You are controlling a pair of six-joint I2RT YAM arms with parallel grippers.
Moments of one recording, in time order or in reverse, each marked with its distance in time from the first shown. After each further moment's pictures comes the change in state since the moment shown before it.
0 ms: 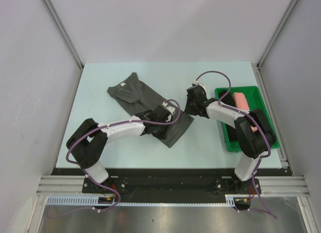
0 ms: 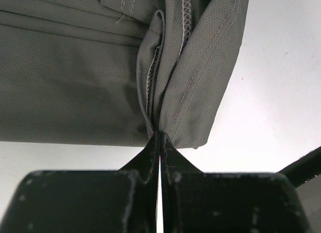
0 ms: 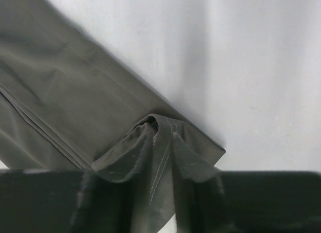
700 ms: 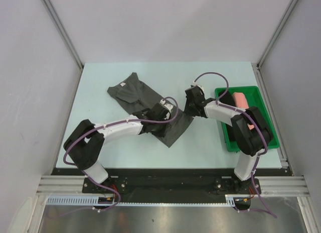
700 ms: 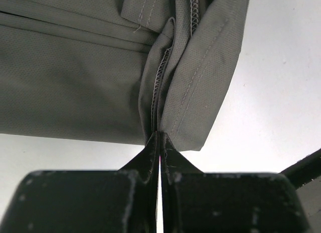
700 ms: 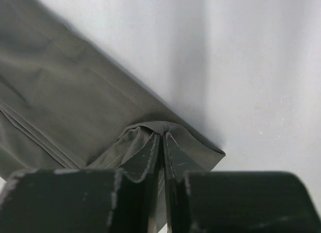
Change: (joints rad) left arm 0.024 -0.028 0.007 -0.011 -0.023 0.000; right arm 0.007 0.045 0.015 -0.009 0.003 0.010
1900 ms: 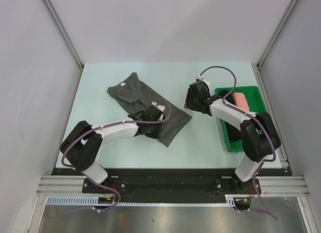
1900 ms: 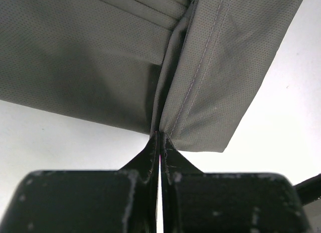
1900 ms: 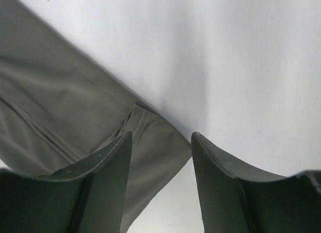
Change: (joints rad) left arm 0.056 -0.039 -0.100 0.024 -0.032 -0.072; right arm -0.024 -0.087 0.040 -0.068 0.070 -0.010
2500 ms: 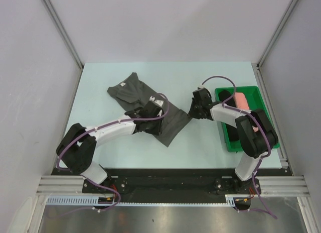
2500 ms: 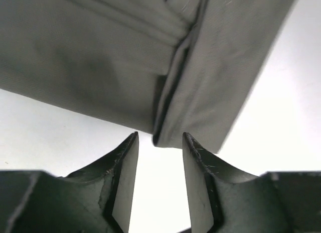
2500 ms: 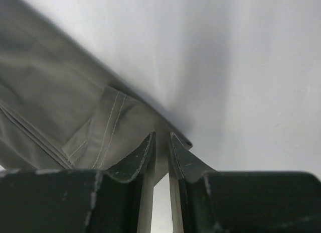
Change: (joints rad) left arm 0.012 -0.033 0.042 -0.046 -0.039 -0.006; right arm -0.041 0.031 -0.145 0.126 -0.158 0.048
